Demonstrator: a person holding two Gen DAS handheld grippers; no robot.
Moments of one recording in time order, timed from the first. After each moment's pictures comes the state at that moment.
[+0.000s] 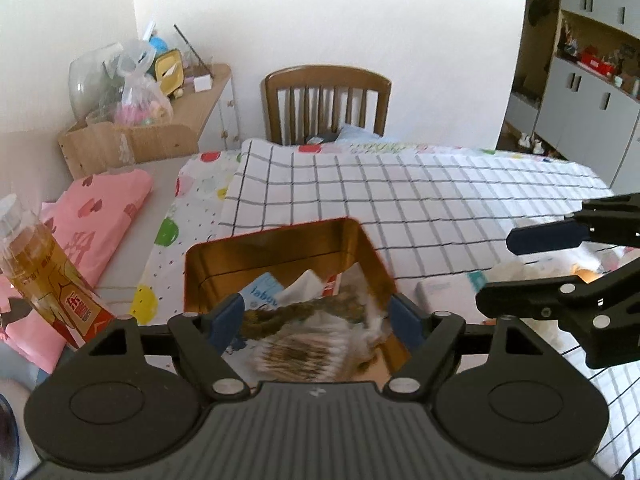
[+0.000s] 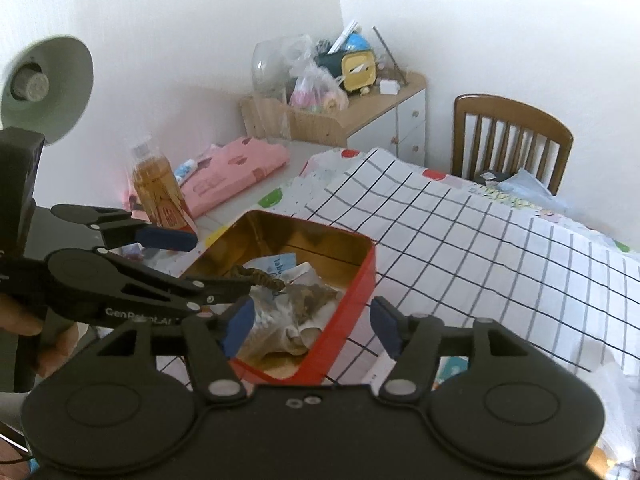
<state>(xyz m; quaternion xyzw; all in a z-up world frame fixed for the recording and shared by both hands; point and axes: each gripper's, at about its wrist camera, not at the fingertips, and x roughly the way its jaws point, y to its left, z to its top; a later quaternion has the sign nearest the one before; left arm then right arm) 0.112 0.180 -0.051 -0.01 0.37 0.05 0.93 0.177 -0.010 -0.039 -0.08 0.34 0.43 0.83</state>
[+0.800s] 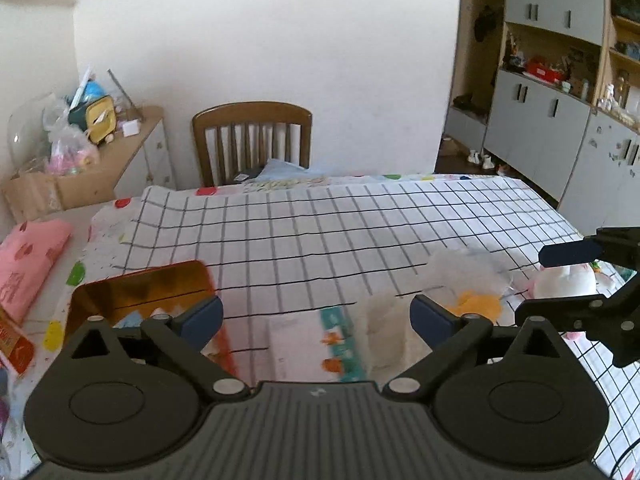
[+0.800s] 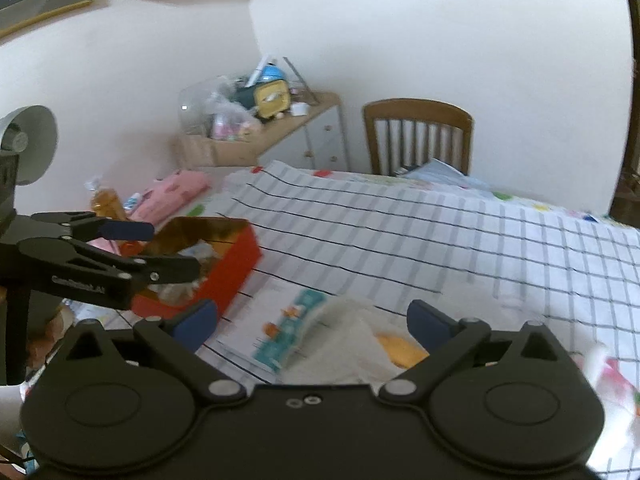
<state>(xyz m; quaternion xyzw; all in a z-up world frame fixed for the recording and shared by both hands) 0.118 0.048 -0.036 0.00 0.32 -0.01 0.95 0.173 -0.186 -0.037 -0.03 0.33 0.35 0.88</state>
